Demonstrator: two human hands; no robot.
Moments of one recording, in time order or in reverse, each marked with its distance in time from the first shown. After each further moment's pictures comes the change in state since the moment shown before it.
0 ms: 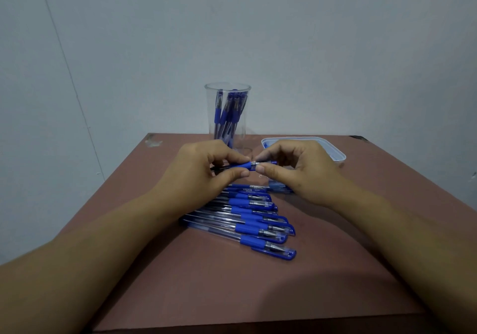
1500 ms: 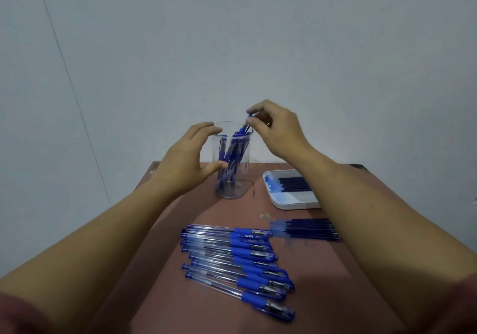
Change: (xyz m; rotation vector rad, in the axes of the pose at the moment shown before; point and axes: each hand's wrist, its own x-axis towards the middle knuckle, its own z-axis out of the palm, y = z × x) left_hand 0.075 -0.071 -0.029 0.328 0.030 -0.140; right_hand 0.150 0.003 -0.024 -0.170 0.270 0.000
